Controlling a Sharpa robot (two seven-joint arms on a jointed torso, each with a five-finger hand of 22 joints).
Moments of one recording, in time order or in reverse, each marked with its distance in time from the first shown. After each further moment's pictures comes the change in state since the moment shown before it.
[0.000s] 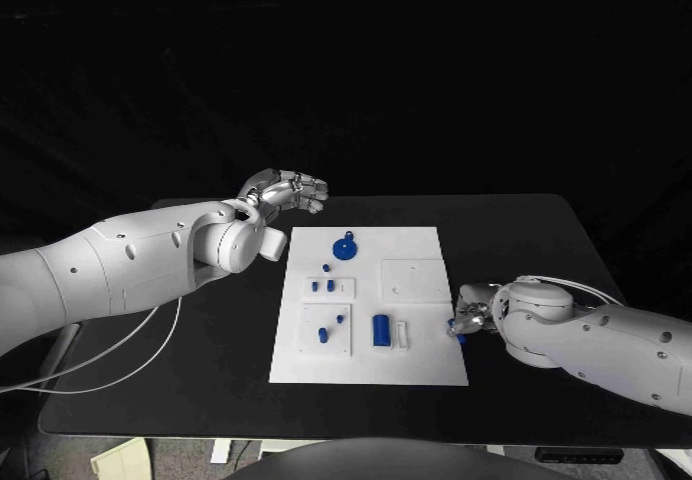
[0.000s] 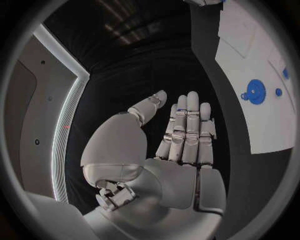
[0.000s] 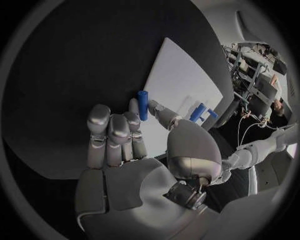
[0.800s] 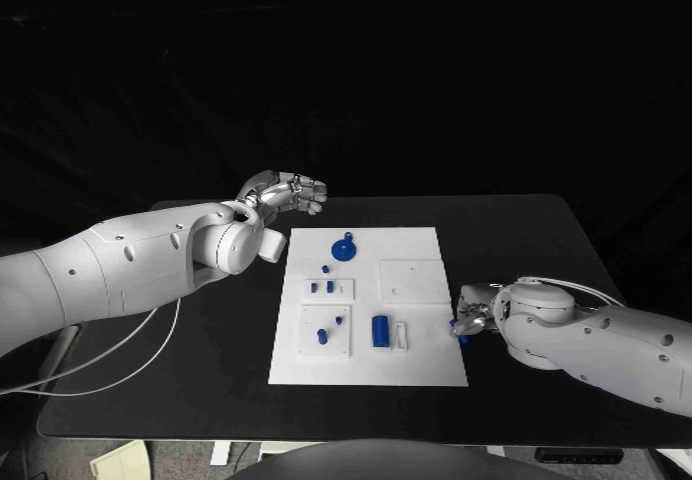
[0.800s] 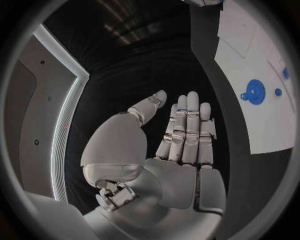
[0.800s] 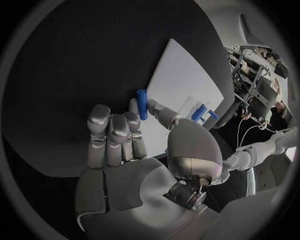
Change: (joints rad) left arm 0.000 0.000 0.000 -0.001 0.000 0.002 -0.004; left_hand 0.000 0.000 -0.001 0.005 0.000 0.000 0.000 0.000 -0.001 0.000 0.000 0.000 0.000 0.000 0.000 -0.004 0.005 0.000 0.000 0.000 0.000 0.001; right arm -0.002 -0.014 -0.001 0.006 -0.019 -0.011 0.006; right_hand 0.001 0.027 0.070 0.015 -0.001 0.005 0.004 -0.012 0.000 0.000 0.000 -0.004 -0.002 0.000 0.000 -0.004 -0.001 0.006 -0.007 0.007 0.004 0.001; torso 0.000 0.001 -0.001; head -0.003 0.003
